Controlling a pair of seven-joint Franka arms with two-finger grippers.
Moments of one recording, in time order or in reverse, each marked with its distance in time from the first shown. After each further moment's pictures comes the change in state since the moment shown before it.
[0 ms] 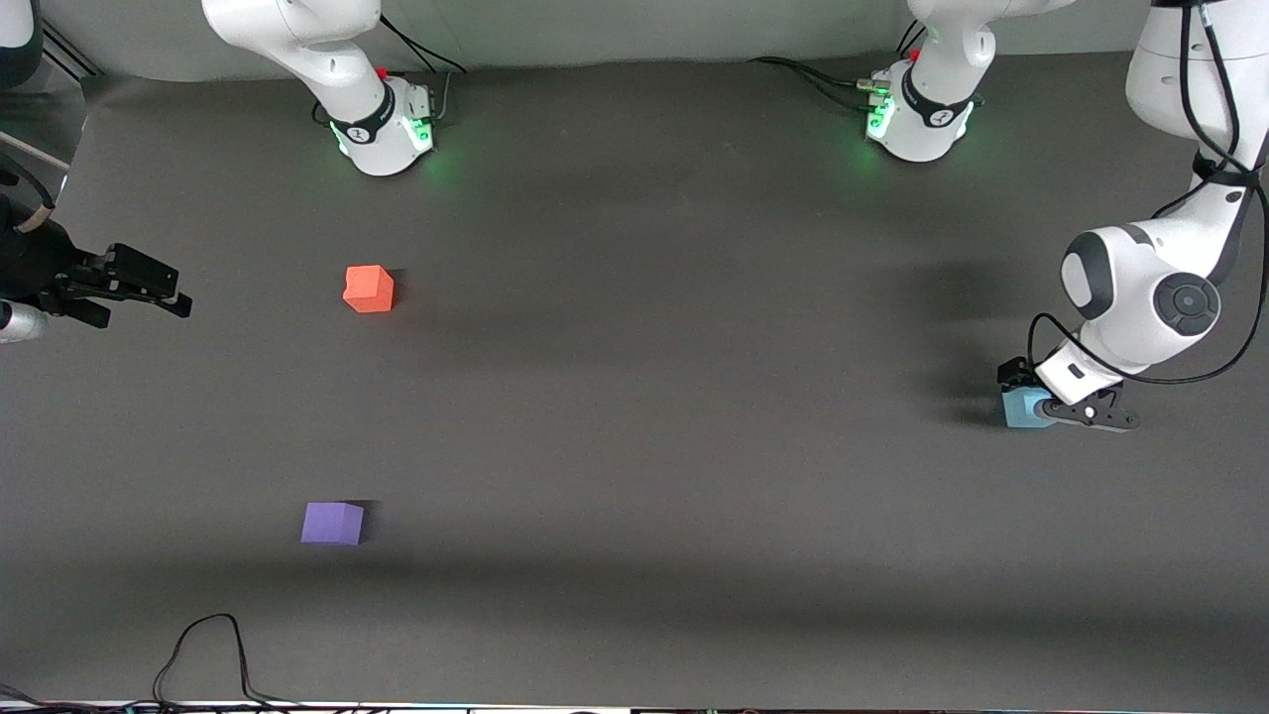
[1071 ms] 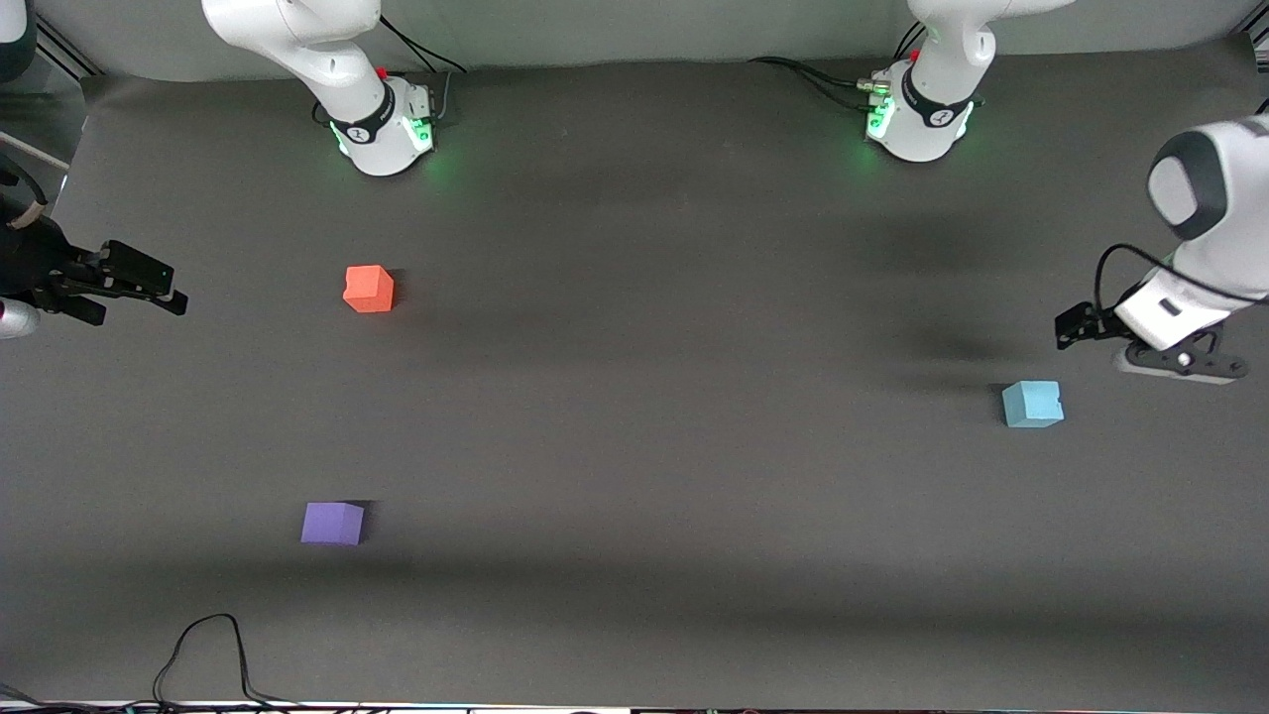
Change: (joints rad) left arm 0.001 -0.327 0.002 -0.004 0.000 -0.302 -0.009; right arm -0.001 -0.005 -0.004 0.001 0.000 -0.004 0.000
